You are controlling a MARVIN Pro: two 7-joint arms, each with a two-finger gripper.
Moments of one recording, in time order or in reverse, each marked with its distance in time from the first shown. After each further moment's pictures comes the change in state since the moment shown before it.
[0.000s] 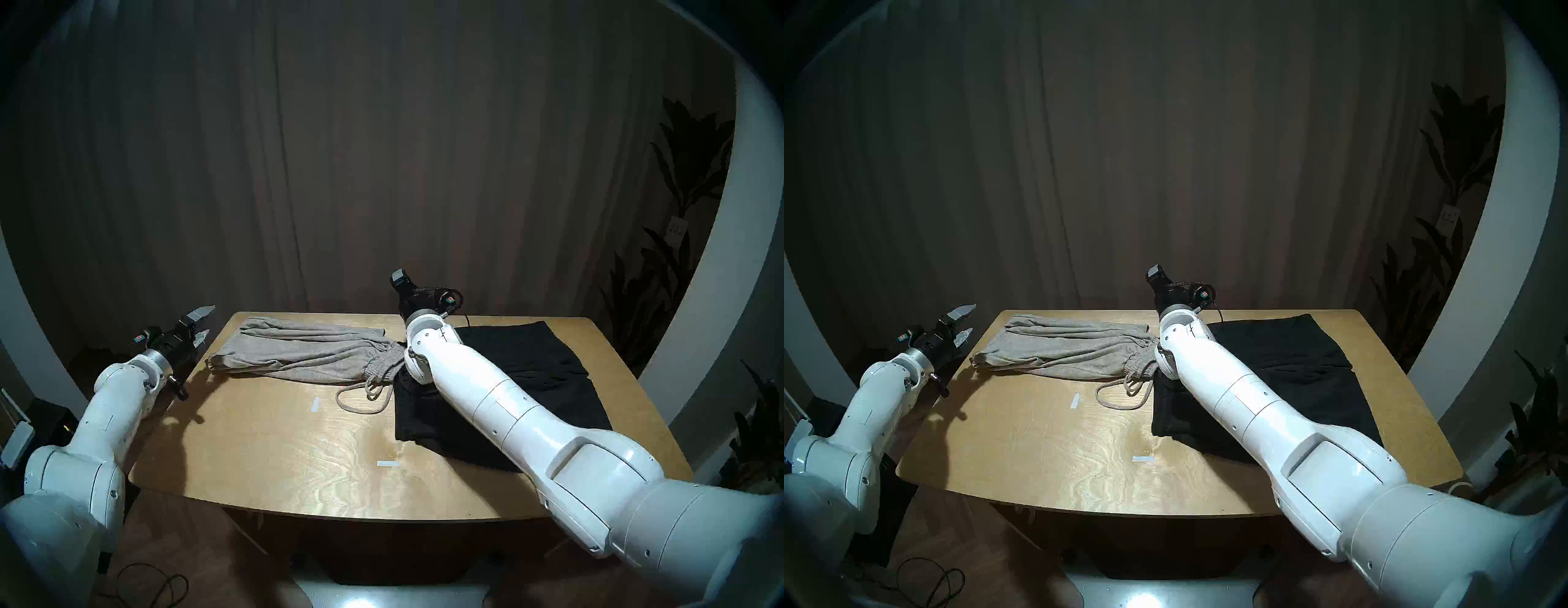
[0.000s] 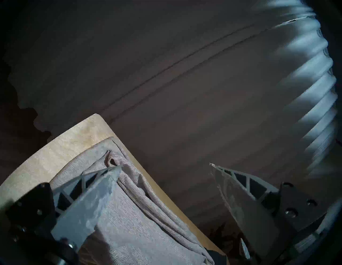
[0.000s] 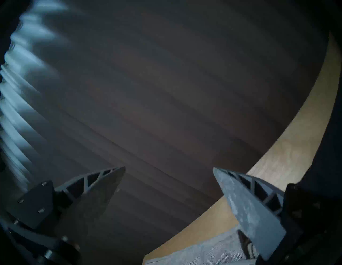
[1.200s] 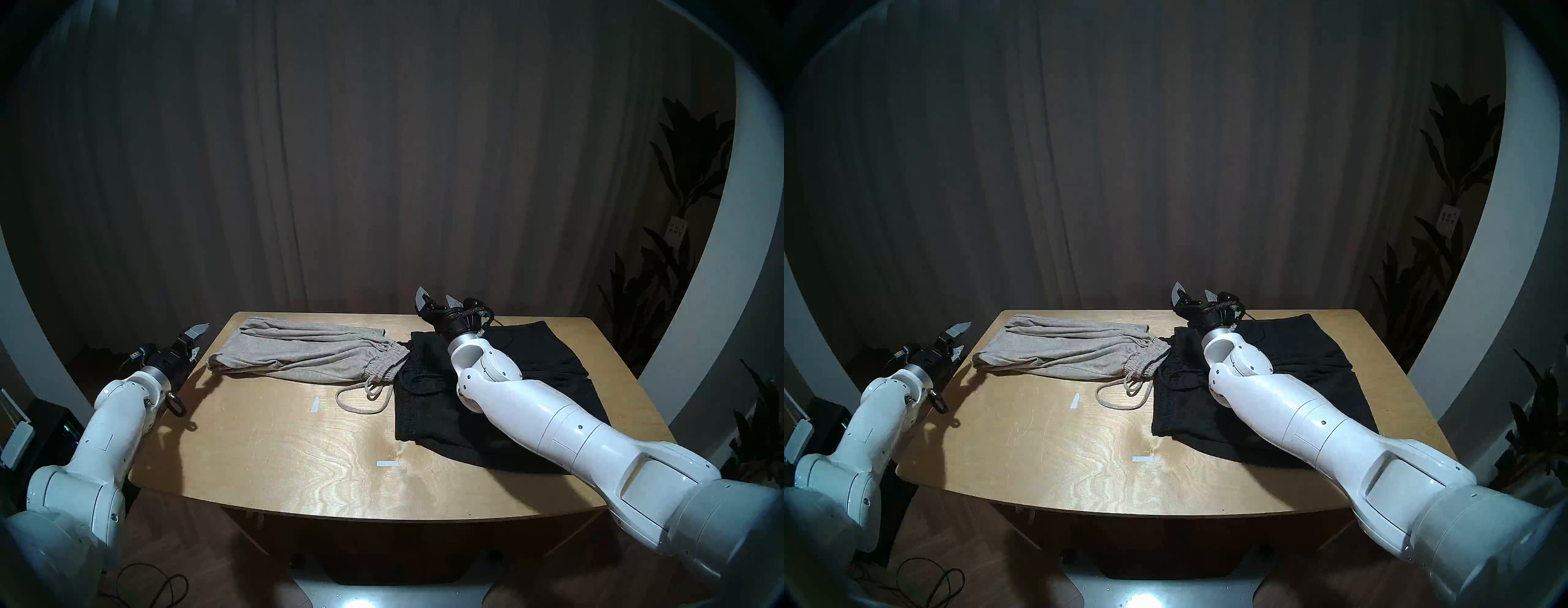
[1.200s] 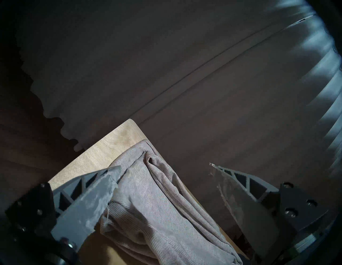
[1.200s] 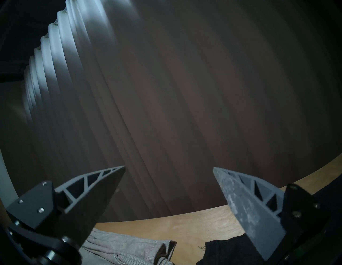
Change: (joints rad) left arm 0.101 0.001 -0.034 -0.062 -0.010 -0.102 0.126; right arm -0.082 0.313 -0.171 -0.202 -0.287 -0.059 0.024
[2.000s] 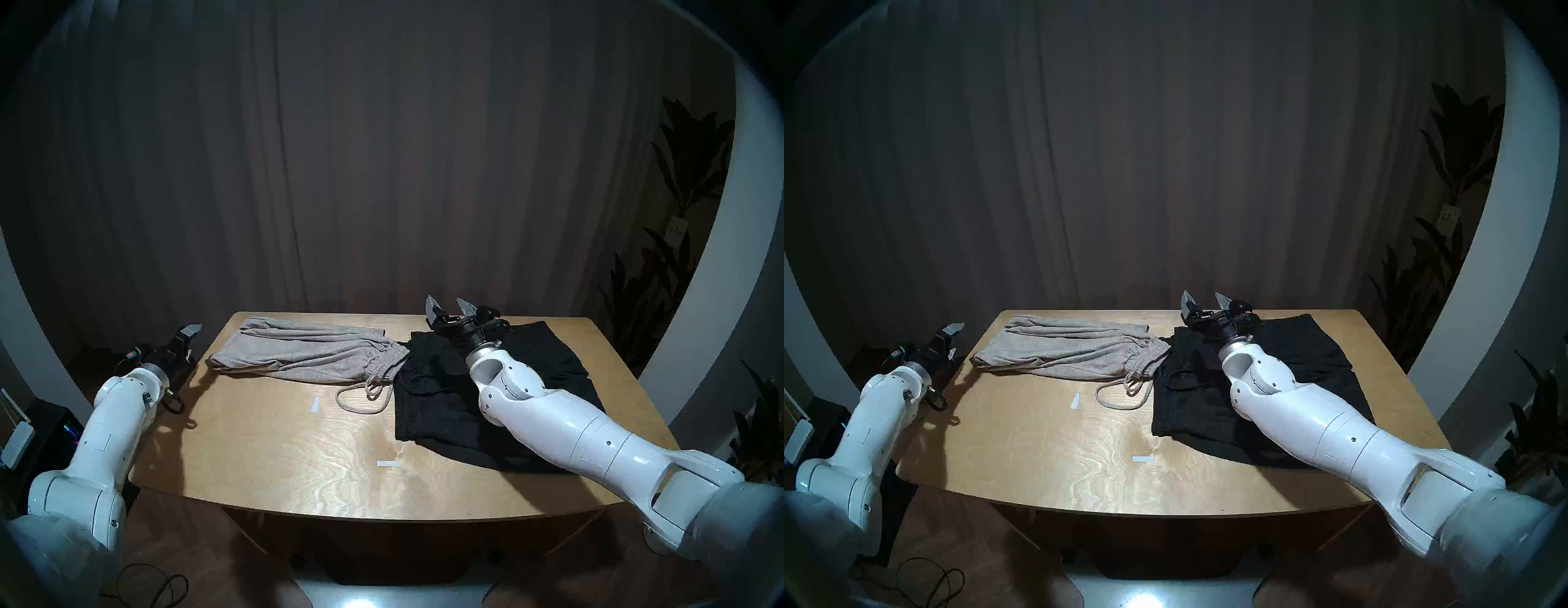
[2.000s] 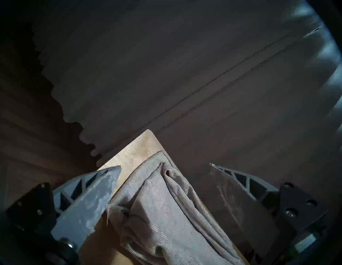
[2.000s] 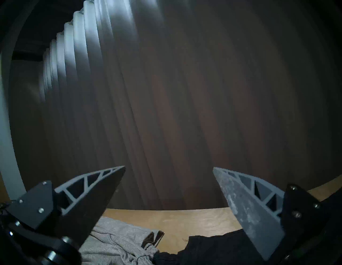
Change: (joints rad) left arm 0.027 -0.012 -0.035 -0.066 -0.038 -0.018 0.179; right arm -0.056 0.138 -0.021 -0.134 -0.093 -0.032 0.002
